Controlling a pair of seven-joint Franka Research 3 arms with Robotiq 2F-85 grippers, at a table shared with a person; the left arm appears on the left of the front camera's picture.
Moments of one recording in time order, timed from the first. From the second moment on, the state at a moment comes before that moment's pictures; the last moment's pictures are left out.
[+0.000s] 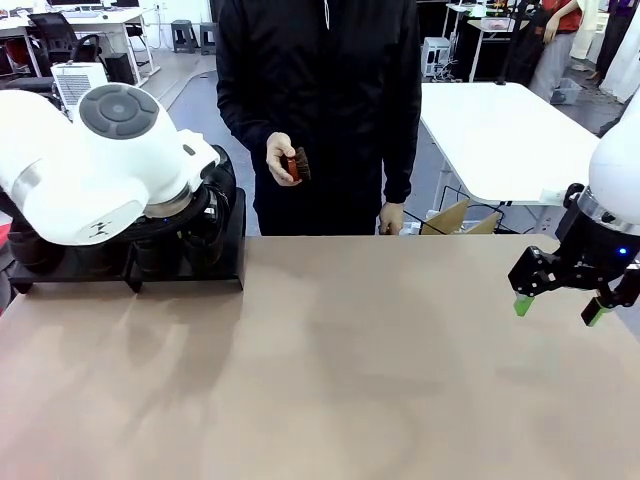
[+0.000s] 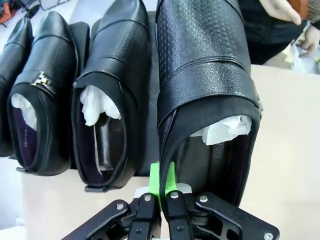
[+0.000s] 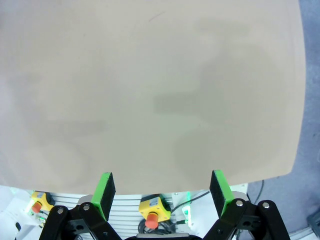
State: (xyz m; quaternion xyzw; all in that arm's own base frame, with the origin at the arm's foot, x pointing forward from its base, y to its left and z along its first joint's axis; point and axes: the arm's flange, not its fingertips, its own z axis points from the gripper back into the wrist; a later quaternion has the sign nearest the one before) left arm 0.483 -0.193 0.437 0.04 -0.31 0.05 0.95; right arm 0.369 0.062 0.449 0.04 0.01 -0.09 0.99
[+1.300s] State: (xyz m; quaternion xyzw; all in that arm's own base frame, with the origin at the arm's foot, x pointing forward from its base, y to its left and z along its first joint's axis) left arm 0.508 -0.202 0.404 0.04 -0.31 0.08 0.95; right arm 0.369 0.062 0.449 0.04 0.01 -0.09 0.99
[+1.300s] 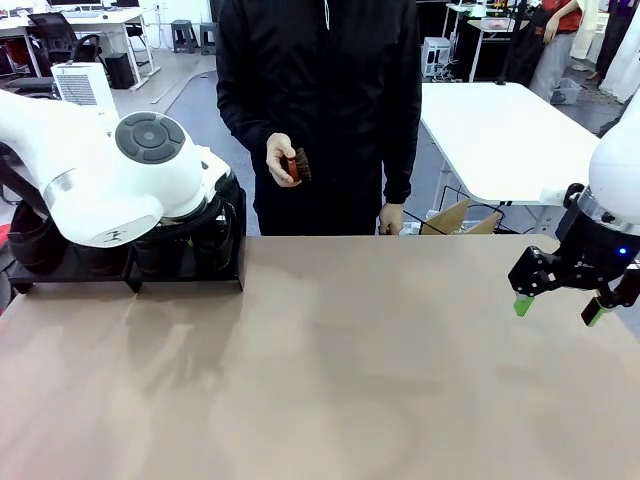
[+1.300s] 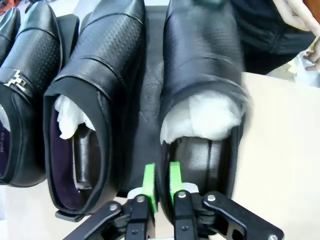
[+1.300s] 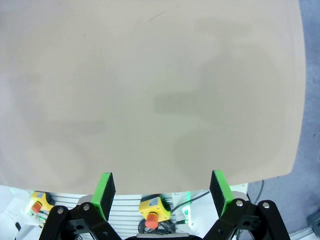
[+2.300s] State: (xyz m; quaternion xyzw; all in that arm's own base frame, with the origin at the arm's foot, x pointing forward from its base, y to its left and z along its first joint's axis) left arm 0.477 -0.219 0.458 0.07 -0.33 0.06 0.94; right arm 0.369 0.062 0.449 0.04 0.01 -0.09 0.99
